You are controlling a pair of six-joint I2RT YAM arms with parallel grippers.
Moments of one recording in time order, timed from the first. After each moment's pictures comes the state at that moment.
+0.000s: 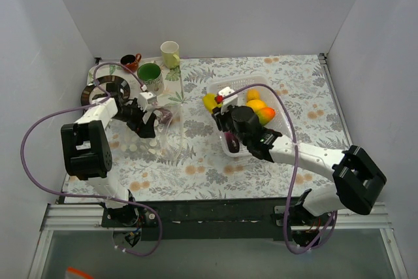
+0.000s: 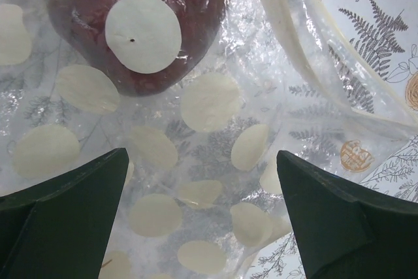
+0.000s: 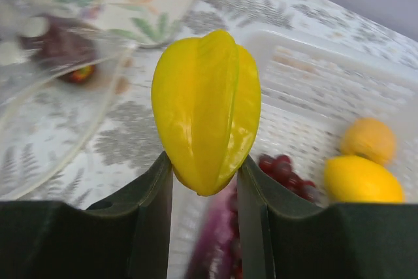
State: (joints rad) left arm 0.12 1.71 1.16 -0.78 0.64 0.83; right arm 0.91 1.40 0.83 0.31 0.28 -0.01
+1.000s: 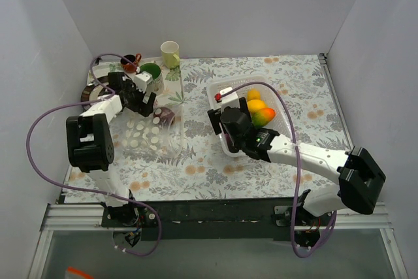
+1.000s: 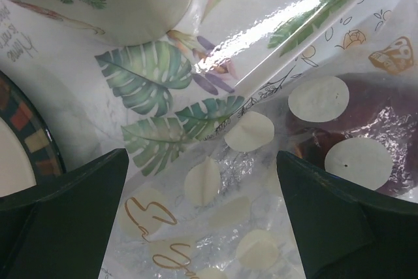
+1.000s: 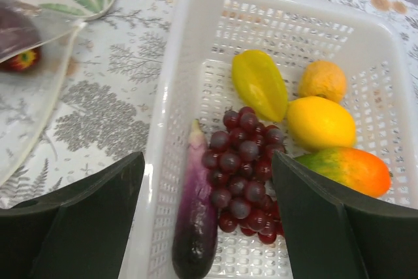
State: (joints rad) left arm 0.10 1.80 1.21 -0.31 0.41 0.54; right arm 0.97 1.39 0.94 -0.02 0.66 0.12
